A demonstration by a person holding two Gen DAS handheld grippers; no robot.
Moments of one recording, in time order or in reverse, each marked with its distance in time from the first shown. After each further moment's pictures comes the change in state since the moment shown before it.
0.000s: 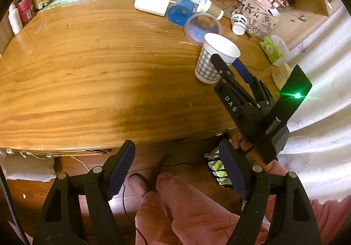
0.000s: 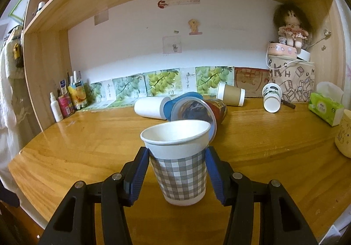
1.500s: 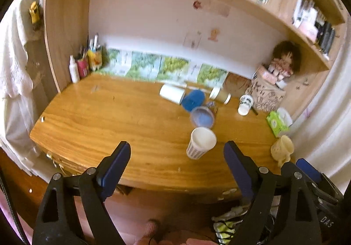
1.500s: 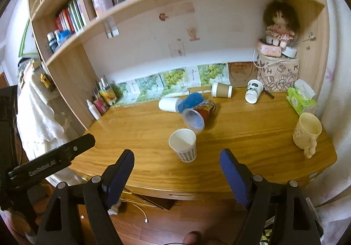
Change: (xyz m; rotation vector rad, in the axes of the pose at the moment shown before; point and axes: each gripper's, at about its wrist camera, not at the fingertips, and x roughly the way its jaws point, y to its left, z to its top) left arm -0.134 -0.098 0.002 -0.121 -0.503 0.261; right arm -0.205 -0.036 0.129 0.127 0.238 0.129
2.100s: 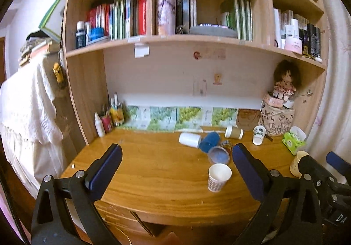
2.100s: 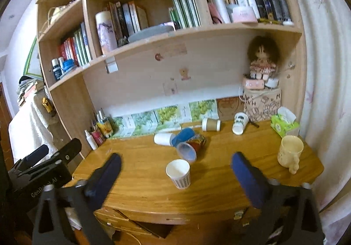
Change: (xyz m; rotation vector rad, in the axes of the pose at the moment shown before) left arm -0.065 -0.023 -0.012 0.153 -0.352 0.160; right arm -0.055 0.016 -0.007 -0.017 -0.266 -0.083
